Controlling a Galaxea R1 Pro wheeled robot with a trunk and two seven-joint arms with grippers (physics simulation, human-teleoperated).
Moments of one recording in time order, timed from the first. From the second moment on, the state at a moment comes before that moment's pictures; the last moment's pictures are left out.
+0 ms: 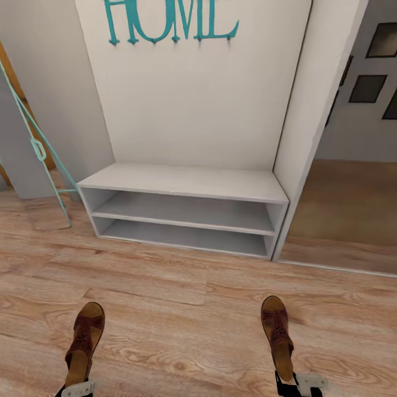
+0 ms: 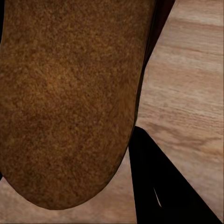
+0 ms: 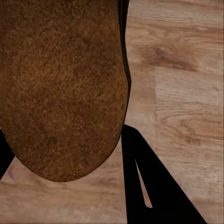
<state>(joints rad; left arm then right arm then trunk) -0.24 0.14 0.15 -0.26 0.09 -0.66 -0.06 -0.25 -0.07 -0.08 -0.34 0.04 -0.49 -0.05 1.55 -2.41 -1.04</state>
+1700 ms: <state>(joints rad) -0.24 0.14 0.15 -0.26 0.09 -0.66 -0.06 -0.25 -0.07 -0.08 -0.34 0.04 -0.49 -0.05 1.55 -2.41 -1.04</state>
